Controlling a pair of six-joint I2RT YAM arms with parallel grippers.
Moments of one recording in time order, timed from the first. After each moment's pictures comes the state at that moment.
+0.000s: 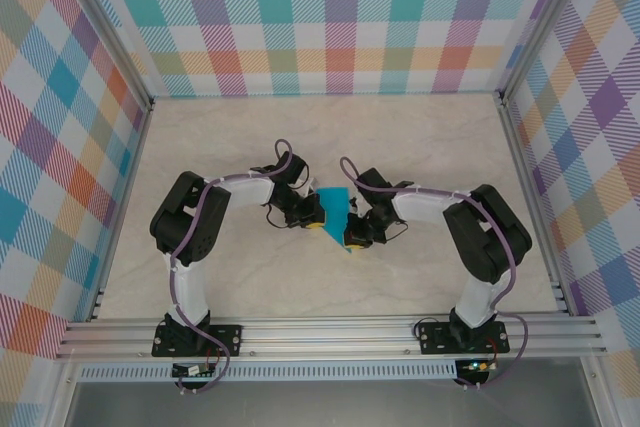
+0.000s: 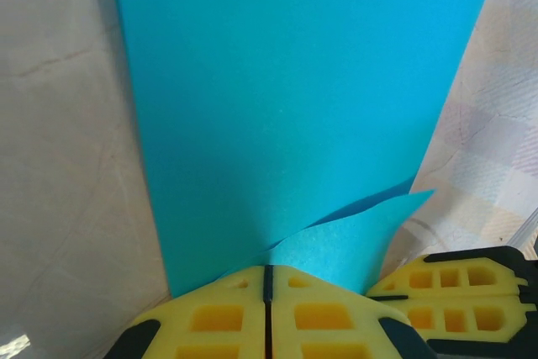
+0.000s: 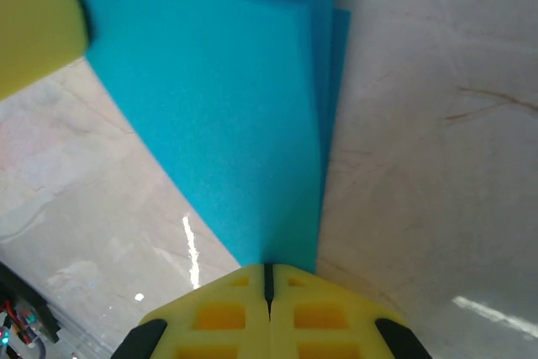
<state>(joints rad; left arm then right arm) -0.52 1.97 1.16 -0.43 0.60 -0.60 0.61 1.78 0.96 -0.51 -0.50 0.61</state>
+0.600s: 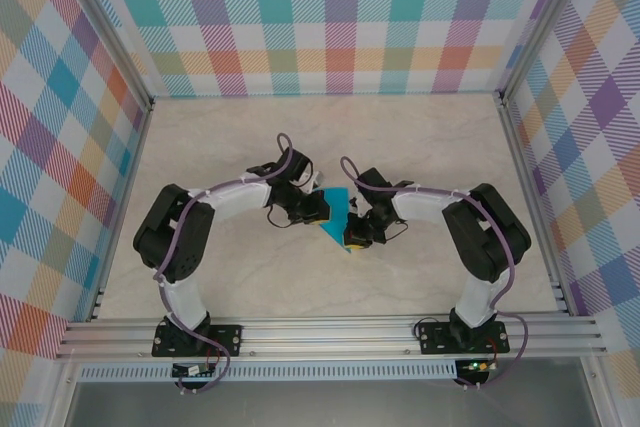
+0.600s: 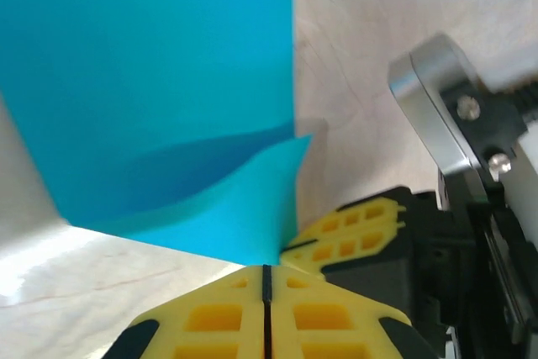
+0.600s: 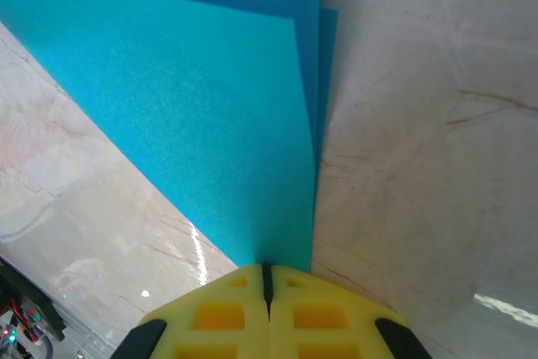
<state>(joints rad) -0.60 1.82 1.14 -0.45 0.56 -0.61 0.61 1.79 0.96 -0.51 -0.50 0.61</state>
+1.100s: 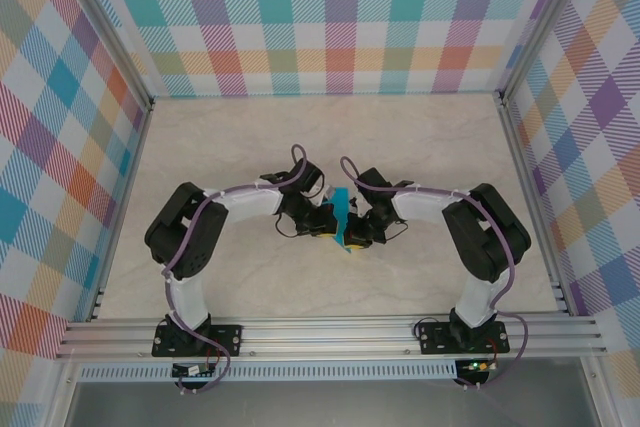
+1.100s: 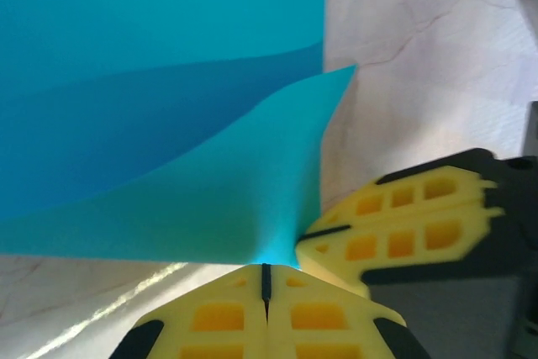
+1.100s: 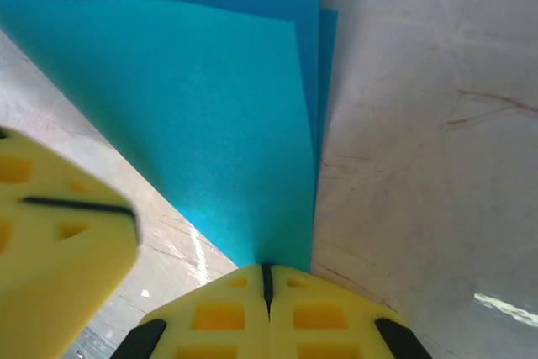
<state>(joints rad) -0.66 1.91 1.14 -0.43 0.59 -0.61 0.61 1.79 0.96 -0.51 -0.50 0.61</state>
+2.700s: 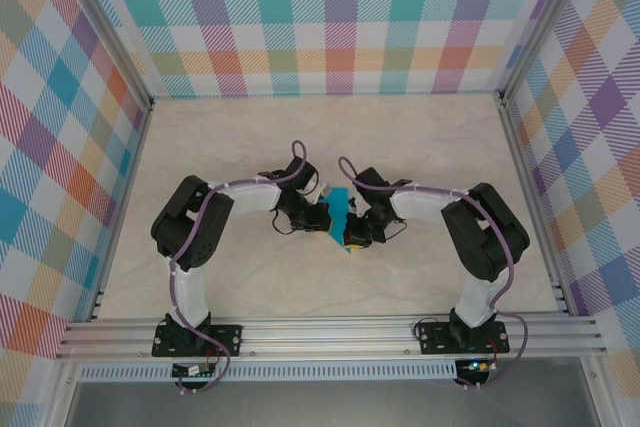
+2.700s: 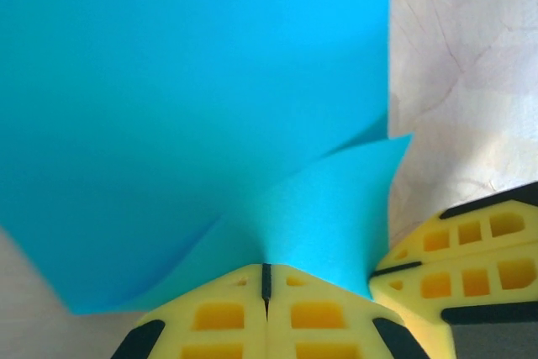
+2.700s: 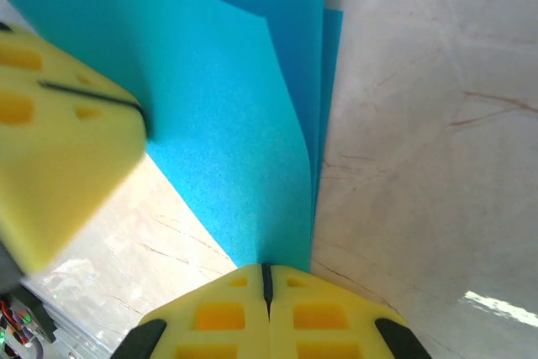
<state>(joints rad) -0.57 1.94 1.15 -0.43 0.54 -0.42 0.61 1.80 0.98 -0.55 -0.48 0.60</state>
